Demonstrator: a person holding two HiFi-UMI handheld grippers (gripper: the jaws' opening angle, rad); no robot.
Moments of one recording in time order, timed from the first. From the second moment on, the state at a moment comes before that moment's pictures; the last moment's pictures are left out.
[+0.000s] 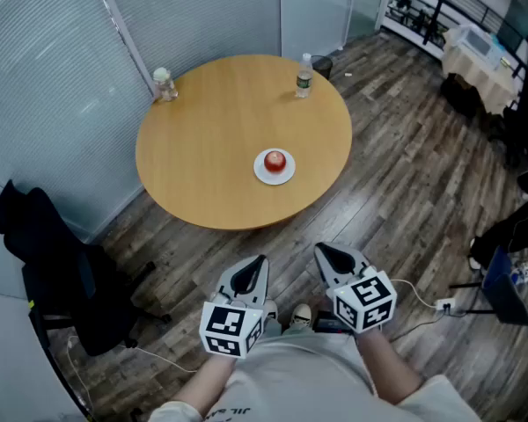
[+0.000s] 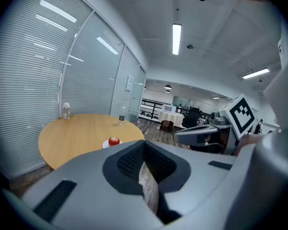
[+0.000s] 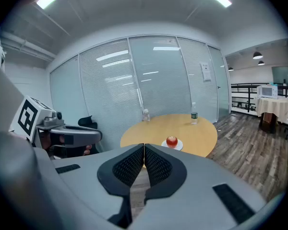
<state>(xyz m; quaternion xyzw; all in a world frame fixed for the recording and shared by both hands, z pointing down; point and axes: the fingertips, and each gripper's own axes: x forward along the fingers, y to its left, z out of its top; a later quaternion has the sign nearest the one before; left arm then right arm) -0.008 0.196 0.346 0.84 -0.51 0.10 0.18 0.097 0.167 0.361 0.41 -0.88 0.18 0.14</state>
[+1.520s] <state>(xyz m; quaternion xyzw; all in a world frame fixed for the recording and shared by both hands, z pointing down) 0.042 0.184 0.354 0.81 -0.54 0.11 0.19 0.160 0.148 0.375 0.39 -0.89 0.20 0.13</state>
